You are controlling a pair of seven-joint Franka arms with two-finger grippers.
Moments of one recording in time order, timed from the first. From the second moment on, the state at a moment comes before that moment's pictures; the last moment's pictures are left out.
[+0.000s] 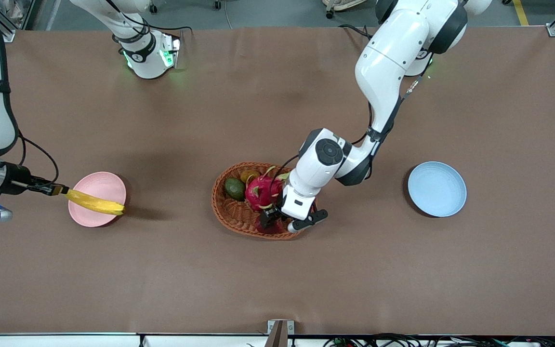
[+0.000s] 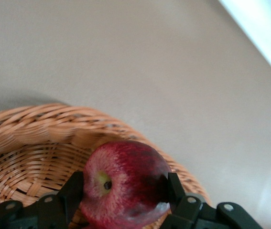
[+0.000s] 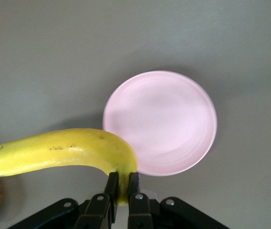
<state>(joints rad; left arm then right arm) -0.62 0.91 -0.08 -1.30 -0.20 2.71 -0.98 -0.17 0.35 -0.09 -1.74 0.21 1.94 0.02</state>
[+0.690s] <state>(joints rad) -0.55 0.64 -0.02 -1.47 -0.12 2.47 -0.96 -0.26 0.40 -0.09 -1.96 0.21 2.27 -0.16</state>
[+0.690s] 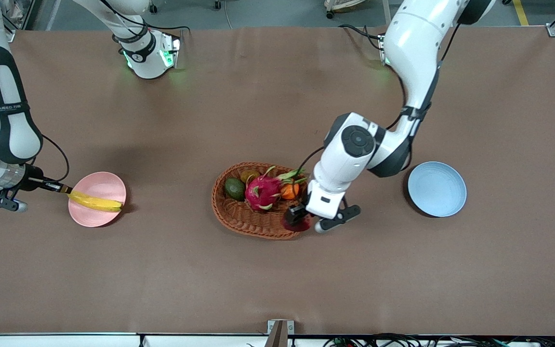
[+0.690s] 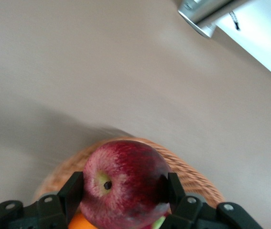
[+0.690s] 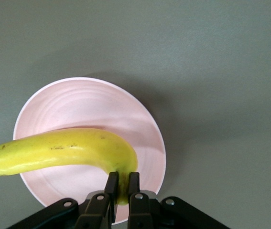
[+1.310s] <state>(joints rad) -0.24 0.26 -0.02 -1.95 -0.11 2.46 -0.56 -0.27 0.40 -0.06 -1.93 0.21 2.20 -0.17</state>
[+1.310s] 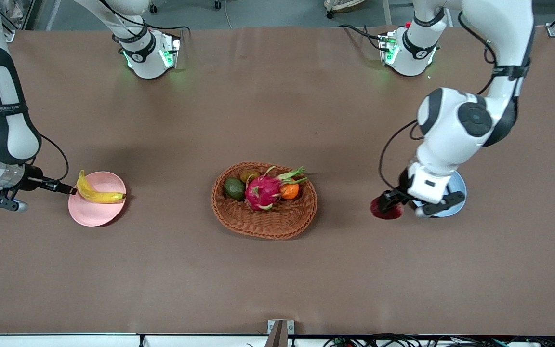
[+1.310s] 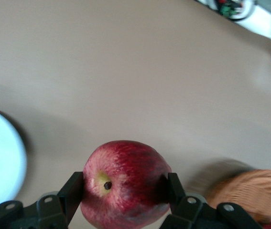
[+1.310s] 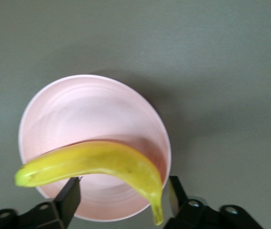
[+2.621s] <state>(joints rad) 0.05 0.37 -0.02 -2.12 -0.11 2.47 -0.19 -0.04 0.34 -0.05 -1.30 0.02 1.52 -0.04</state>
